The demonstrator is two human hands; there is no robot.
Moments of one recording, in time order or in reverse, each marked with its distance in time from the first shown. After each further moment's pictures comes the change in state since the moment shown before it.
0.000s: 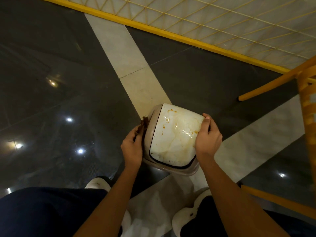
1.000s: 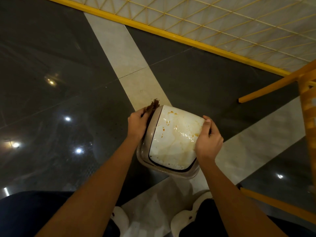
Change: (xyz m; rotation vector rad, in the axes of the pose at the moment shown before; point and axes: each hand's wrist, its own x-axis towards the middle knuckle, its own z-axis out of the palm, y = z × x) left_hand 0.060 0.043 0.028 0.150 -0.214 0.128; right_hand 0.004 0.003 0.002 0.005 -0.012 0.019
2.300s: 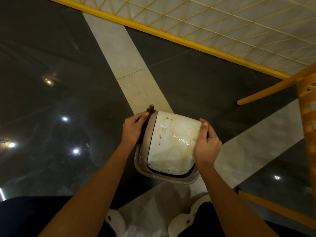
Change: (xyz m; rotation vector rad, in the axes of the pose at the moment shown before) left_hand -0.002 -0.001 -0.005 -0.059 -0.019 -0.051; right_hand -0.004 -0.001 -0.003 0.001 -0.010 -0.060
